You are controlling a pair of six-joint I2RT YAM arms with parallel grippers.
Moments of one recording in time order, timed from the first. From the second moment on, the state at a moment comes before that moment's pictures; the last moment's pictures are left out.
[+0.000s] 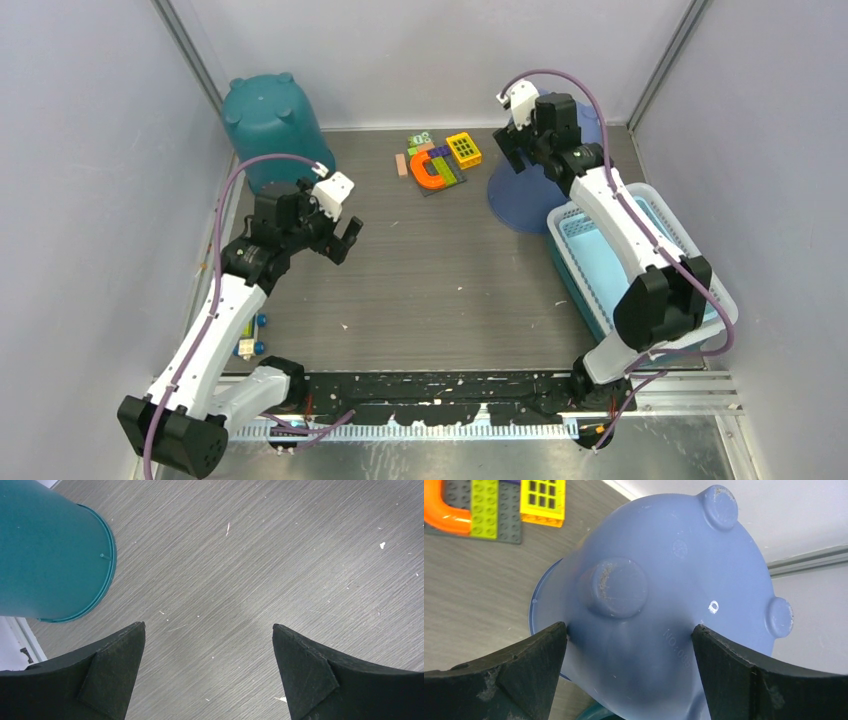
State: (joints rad) left arm -0.30 0.98 1.01 -0.58 0.20 0.36; right arm 0.30 1.59 1.52 -0.44 0.19 -0.45
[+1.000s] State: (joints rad) left arm -0.29 0.98 1.00 -0.58 0.28 0.37; right arm 0.07 1.98 1.96 -0.42 0.23 -0.47
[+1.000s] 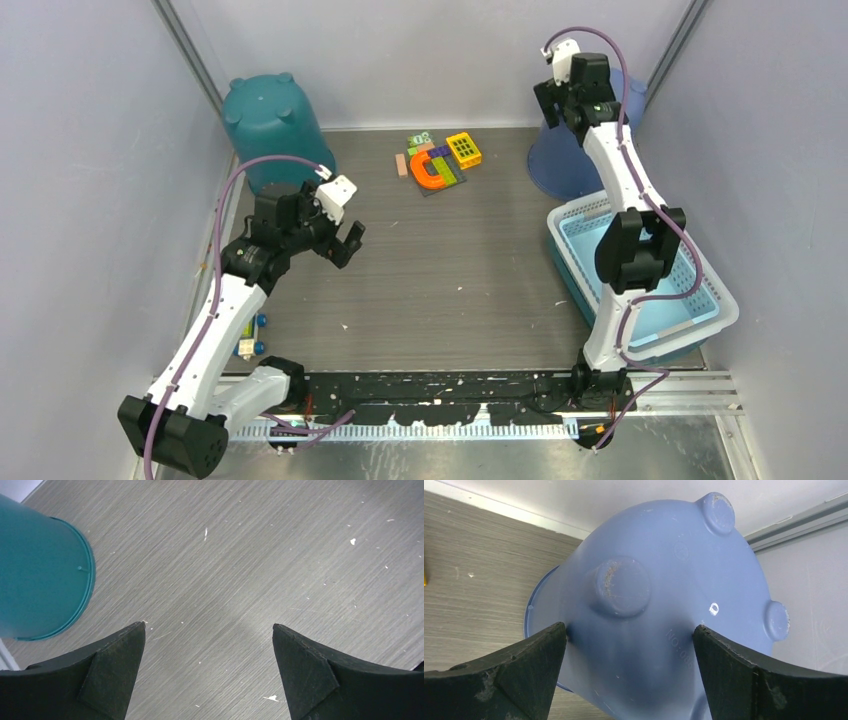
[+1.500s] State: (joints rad) left arm -0.29 1.01 1.00 -0.64 0.41 0.42; right arm 0.05 2.08 2.09 -0.44 0.26 -0.47
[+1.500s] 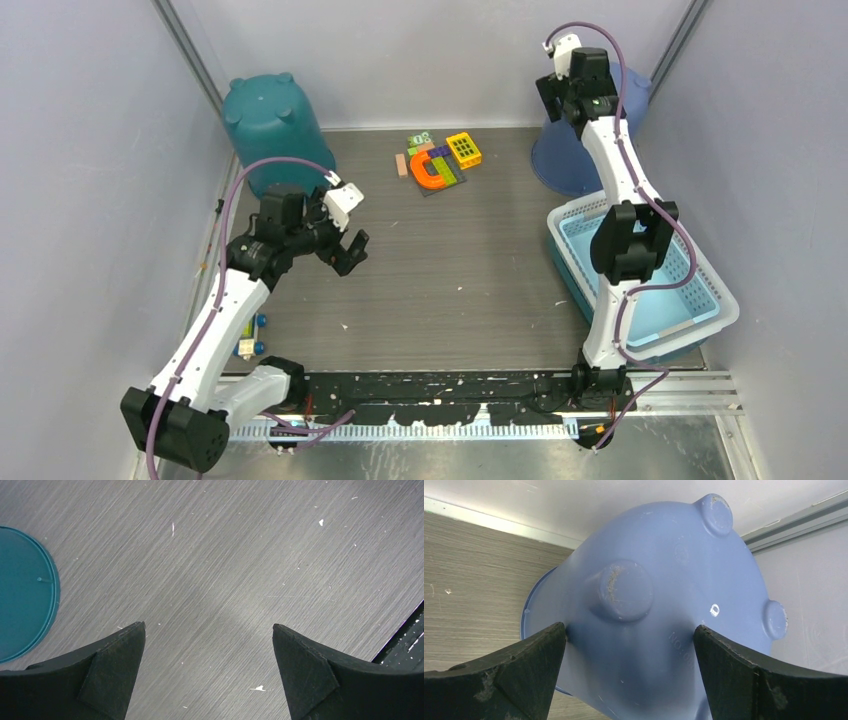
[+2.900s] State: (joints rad) left arm -0.29 0.98 1.00 -0.65 0.46 0.42; right arm -0.03 1.04 1.14 -0.92 -0.07 -0.38
